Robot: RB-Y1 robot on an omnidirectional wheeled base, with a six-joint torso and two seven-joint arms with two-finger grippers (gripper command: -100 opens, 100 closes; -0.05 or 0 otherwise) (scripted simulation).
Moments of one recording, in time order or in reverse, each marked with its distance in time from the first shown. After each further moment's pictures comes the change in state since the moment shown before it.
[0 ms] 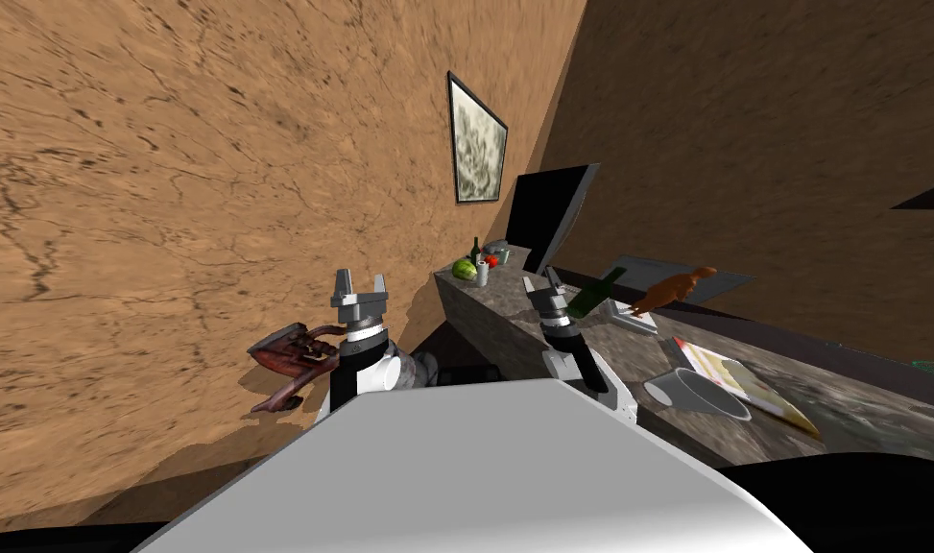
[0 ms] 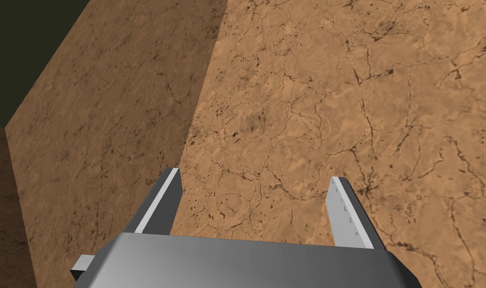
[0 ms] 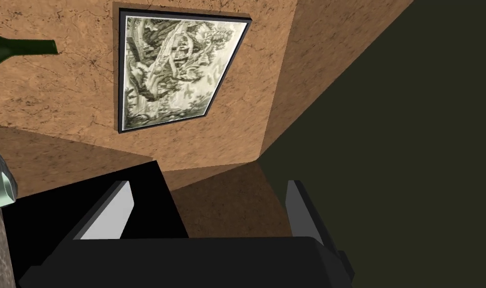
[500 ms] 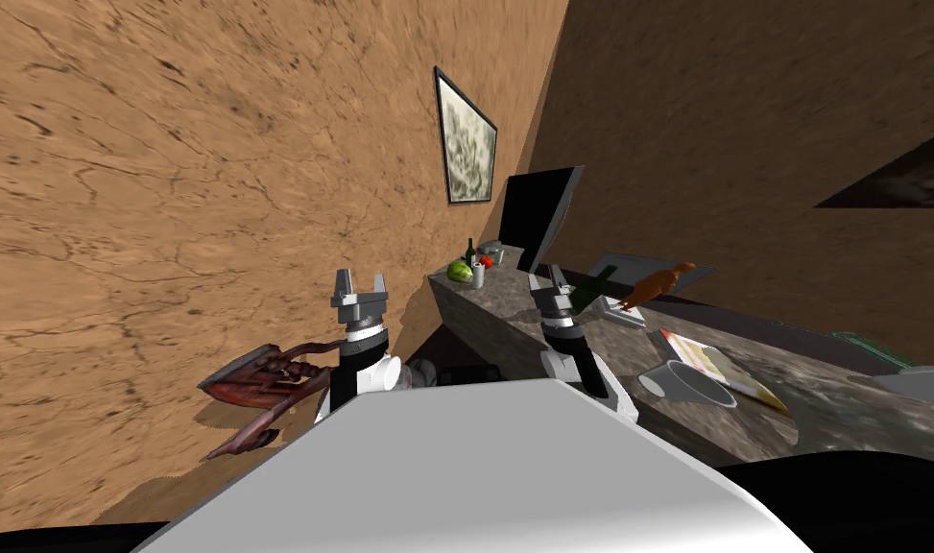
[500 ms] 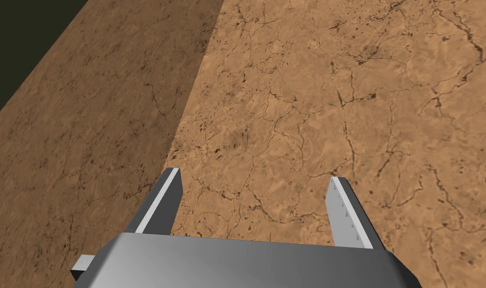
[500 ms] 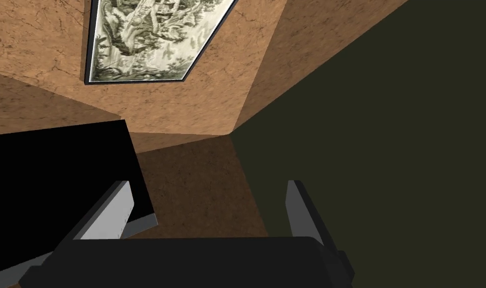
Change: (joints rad) left arm 0.000 0.000 0.000 0.000 0.000 0.000 0.000; right arm 0.024 0.090 -0.014 -0.060 0.035 0.015 0.129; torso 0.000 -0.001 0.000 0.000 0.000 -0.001
